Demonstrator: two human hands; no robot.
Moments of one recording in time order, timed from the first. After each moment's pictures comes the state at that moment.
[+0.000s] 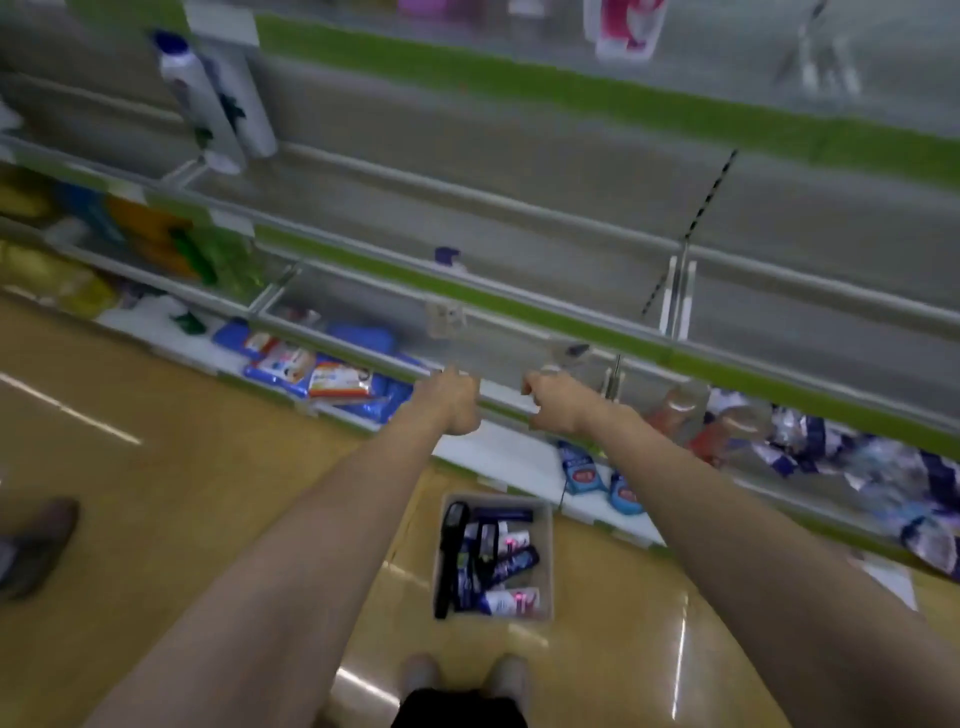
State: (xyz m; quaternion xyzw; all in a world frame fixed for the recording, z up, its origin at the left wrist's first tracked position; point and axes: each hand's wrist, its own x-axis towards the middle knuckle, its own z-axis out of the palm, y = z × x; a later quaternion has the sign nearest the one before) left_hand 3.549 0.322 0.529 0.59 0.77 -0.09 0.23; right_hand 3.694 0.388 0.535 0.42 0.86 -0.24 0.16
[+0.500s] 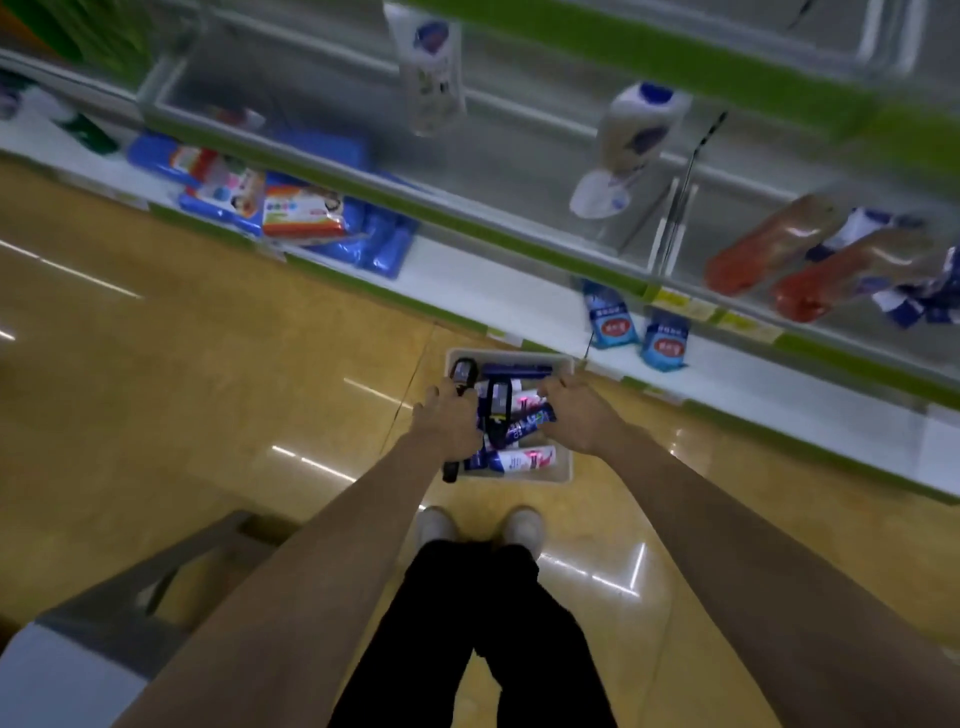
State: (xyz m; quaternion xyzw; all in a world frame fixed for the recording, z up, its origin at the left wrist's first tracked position) left_hand 3.579 0.244 0.288 0.51 0.74 -0.16 0.41; right_hand 3.731 0.323 0.279 0.44 0.79 -0.34 0.25
